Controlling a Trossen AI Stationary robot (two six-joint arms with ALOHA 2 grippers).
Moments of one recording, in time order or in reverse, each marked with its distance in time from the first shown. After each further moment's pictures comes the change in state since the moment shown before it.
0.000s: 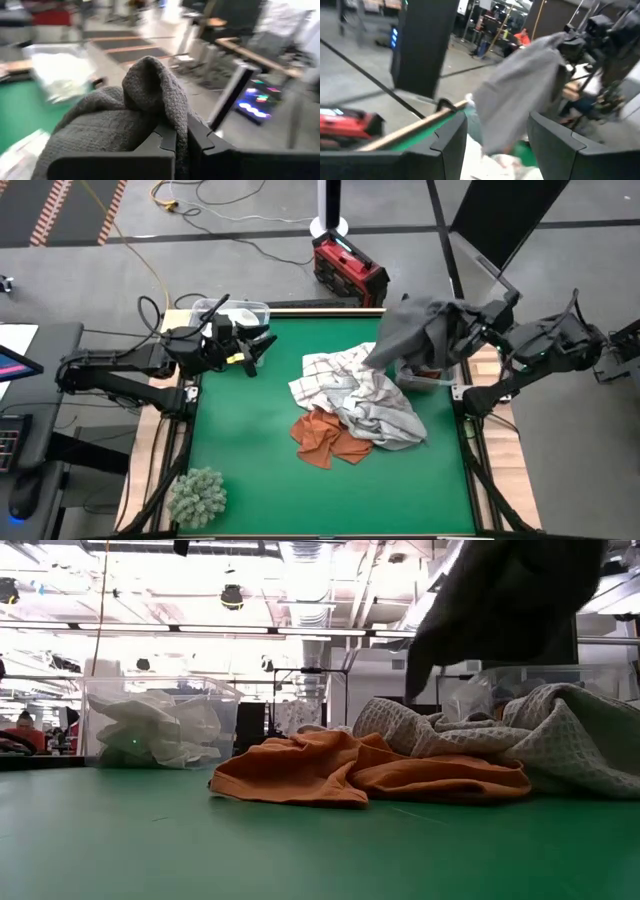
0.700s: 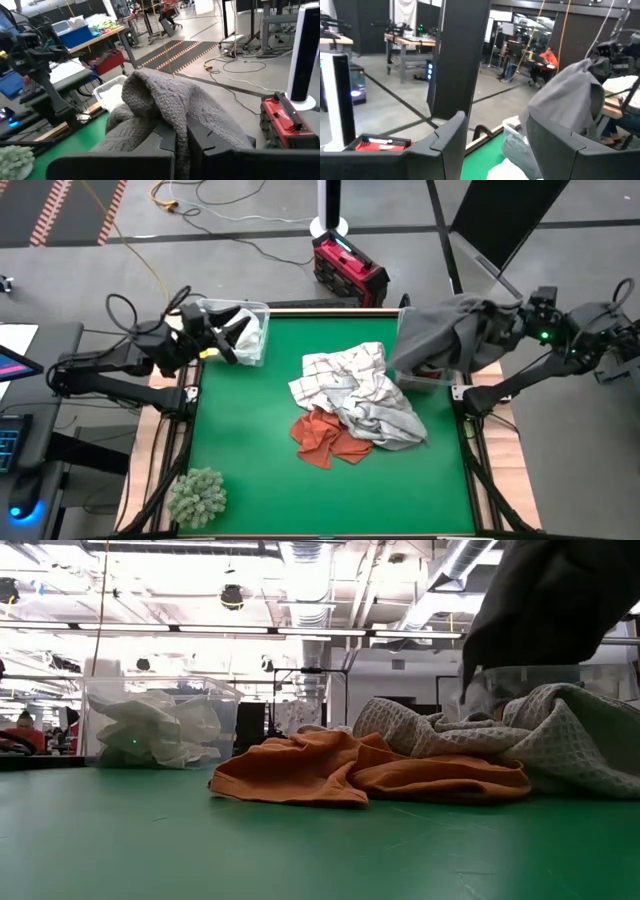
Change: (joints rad) left arm 0.011 -0.149 0.000 -0.034 -0.161 0.191; right arm 0.001 -0.292 0.000 -0.089 -0.201 0.321
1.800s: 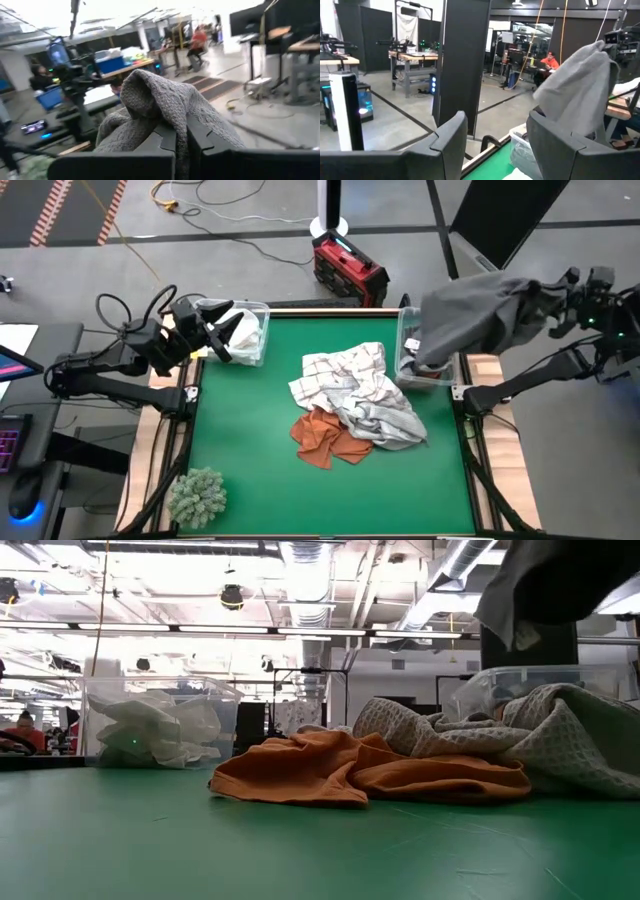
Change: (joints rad) left arm 0.005 -0.035 0.000 0.032 0.000 0.115; right arm -0.053 -0.009 0.248 0.088 -0.149 -0.345
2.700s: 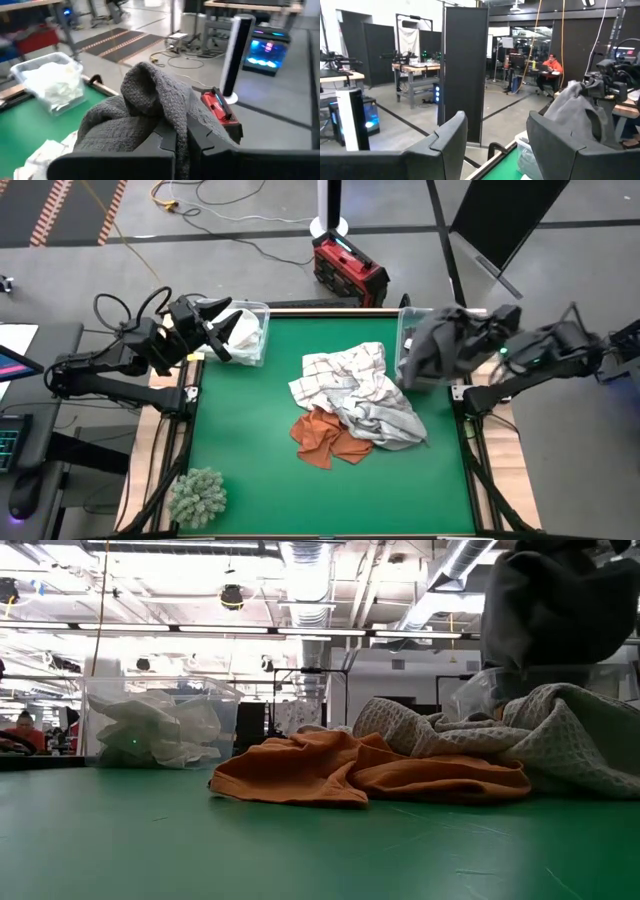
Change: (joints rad) left arm 0.000 0.000 0.000 0.049 -0.001 0.097; right arm -0.015 0.122 -0.465 -0.114 0.334 0.465
